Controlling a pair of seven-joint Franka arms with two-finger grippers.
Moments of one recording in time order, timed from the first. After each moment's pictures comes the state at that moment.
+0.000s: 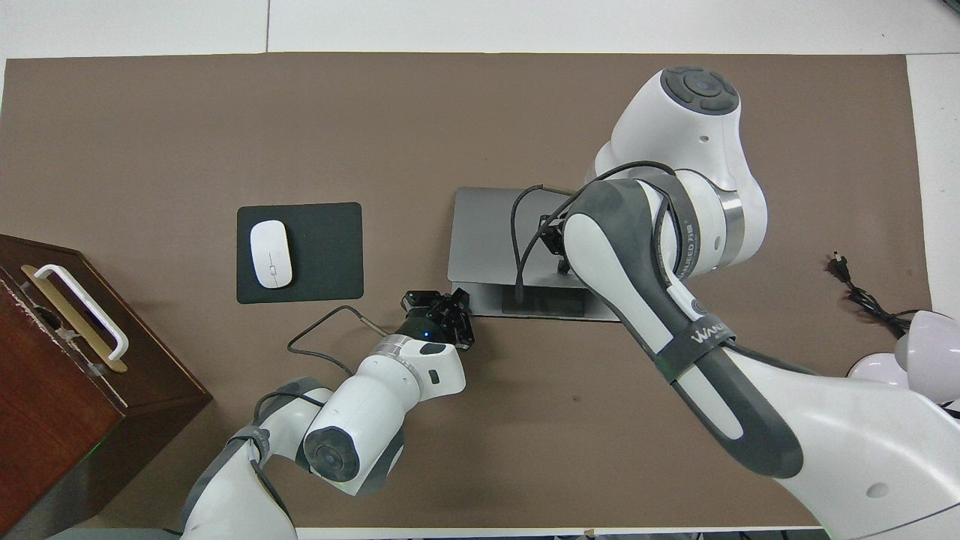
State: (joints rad) left arm -0.72 0.28 -0.02 -2.49 -0.16 3.53 0.18; right arm 0.32 0.39 0.02 -1.62 0.27 1.76 0.51
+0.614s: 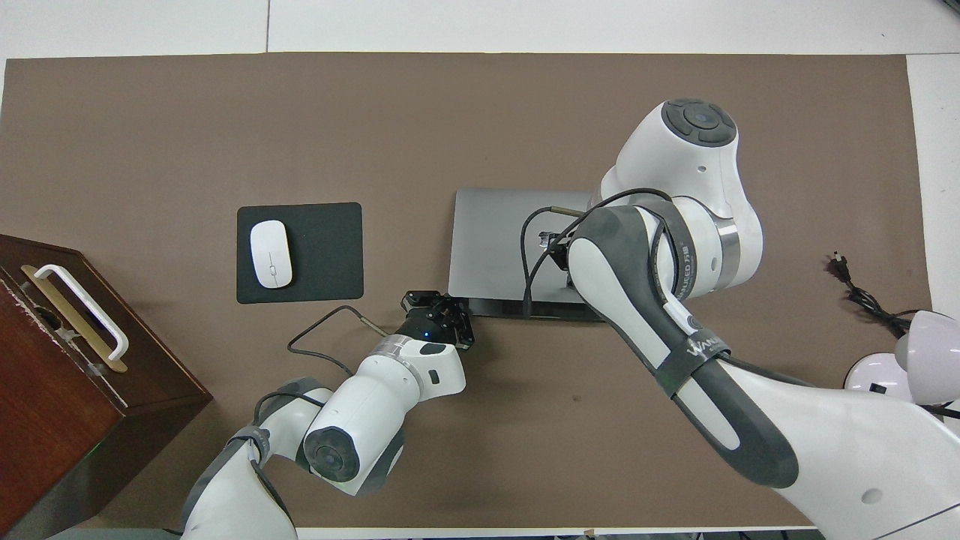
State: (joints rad) left arm -0.72 0.28 -0.02 -2.49 -0.16 3.53 0.18; right arm 0.32 0.36 0.03 -1.71 0.27 1.84 0.50
